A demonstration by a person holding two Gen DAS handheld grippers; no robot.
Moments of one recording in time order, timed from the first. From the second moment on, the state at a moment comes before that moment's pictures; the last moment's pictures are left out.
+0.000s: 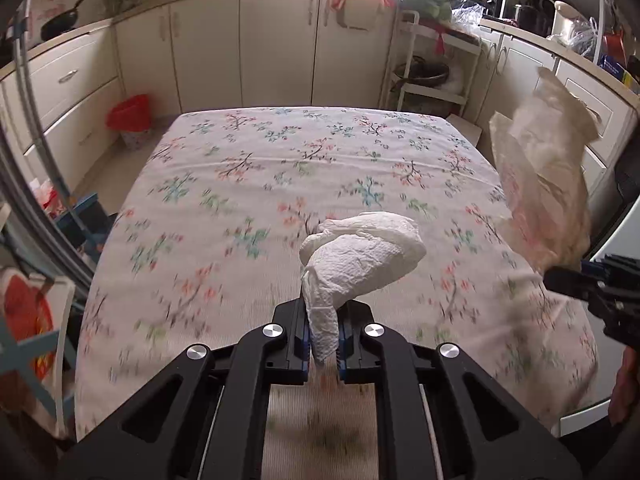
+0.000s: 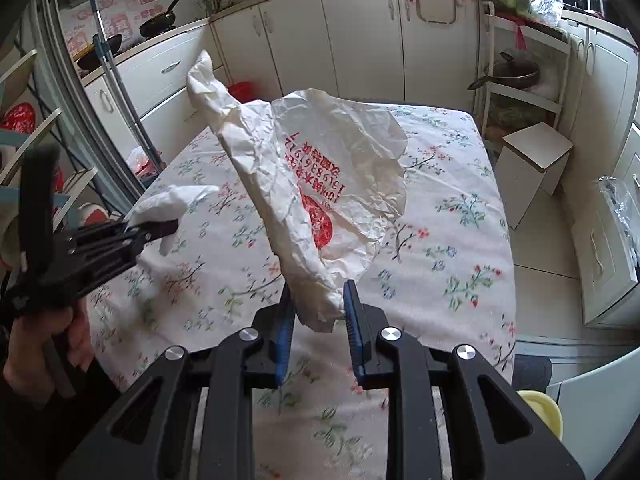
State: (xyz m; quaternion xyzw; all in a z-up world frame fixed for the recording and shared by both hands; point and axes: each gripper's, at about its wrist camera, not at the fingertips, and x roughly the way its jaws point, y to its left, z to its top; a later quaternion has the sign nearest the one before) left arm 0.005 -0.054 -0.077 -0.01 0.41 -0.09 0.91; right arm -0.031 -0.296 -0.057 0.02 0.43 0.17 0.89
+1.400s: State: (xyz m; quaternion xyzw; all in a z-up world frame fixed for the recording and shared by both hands) left arm -0.046 -0.188 -0.031 0.00 0.34 -0.26 0.90; right arm -0.117 -0.437 -0.013 0.06 0.35 0.02 0.93
